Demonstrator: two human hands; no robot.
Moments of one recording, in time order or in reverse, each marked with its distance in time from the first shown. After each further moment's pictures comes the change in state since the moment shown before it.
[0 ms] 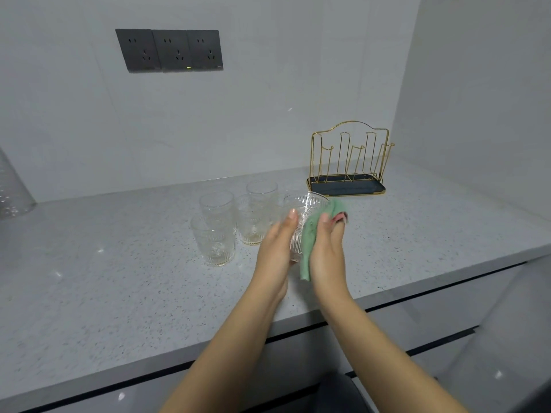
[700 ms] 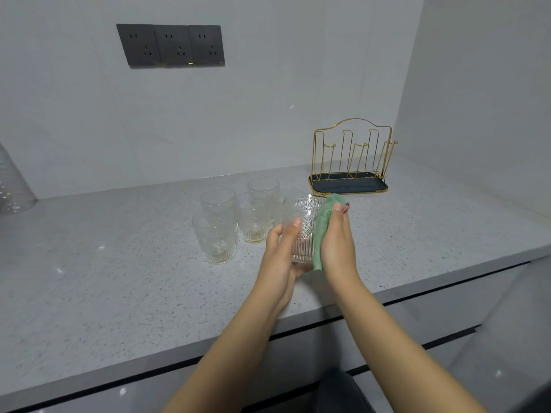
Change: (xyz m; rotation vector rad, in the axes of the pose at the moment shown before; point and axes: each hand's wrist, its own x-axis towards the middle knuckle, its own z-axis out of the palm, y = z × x) left_hand -0.006 -0.013 -0.002 -0.180 -0.062 -0.037; right_hand 0.016 -0.005 -0.008 -0.082 -0.011 0.005
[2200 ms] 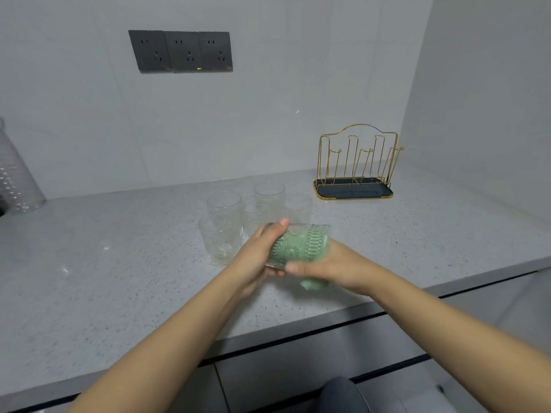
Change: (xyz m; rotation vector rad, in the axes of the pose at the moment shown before) left_hand 0.006 0.045 -0.037 0.373 -0.105 -0.081; right_hand -0.001 -0.014 -0.020 -0.226 -0.947 -0.098
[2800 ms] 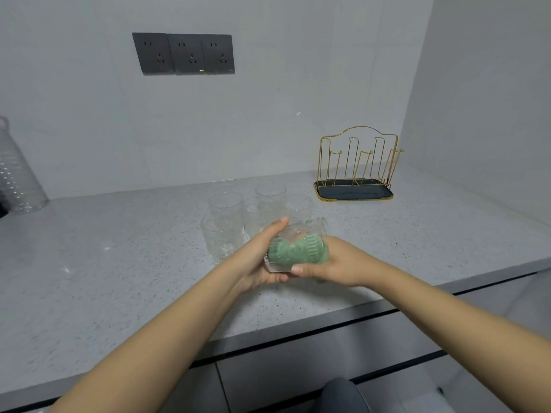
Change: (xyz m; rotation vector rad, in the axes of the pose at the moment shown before) left_hand -0.004 0.012 -0.005 -0.027 -0.140 -0.213; right_hand 0.001 0.007 -0.013 -0.377 -0.006 -0.086
